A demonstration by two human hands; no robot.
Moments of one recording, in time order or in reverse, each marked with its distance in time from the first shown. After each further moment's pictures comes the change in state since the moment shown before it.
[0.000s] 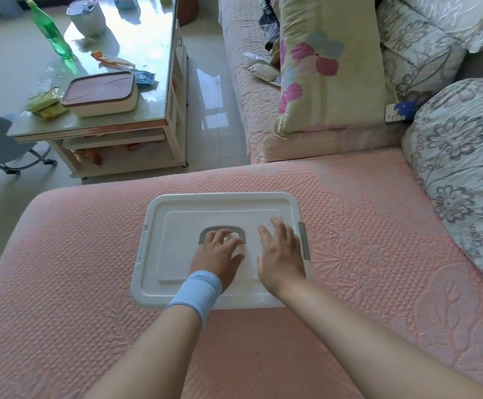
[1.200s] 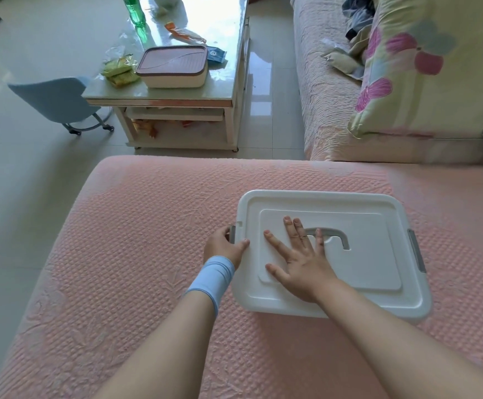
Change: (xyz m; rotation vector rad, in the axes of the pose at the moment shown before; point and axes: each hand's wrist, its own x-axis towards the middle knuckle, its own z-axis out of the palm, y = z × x) left_hand -0.022 -0.128 -0.009 -0.921 0.066 -0.721; right_hand 0.025 -0.077 0.059 -0.214 -0.356 -0.320
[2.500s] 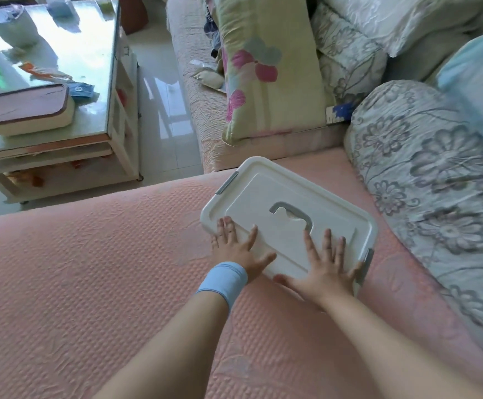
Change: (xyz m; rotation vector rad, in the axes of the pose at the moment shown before) left_hand -0.086 0.135 0.248 1.023 -0.300 0.556; right_hand -0.157 0.244 0.006 0.318 0.061 0.767
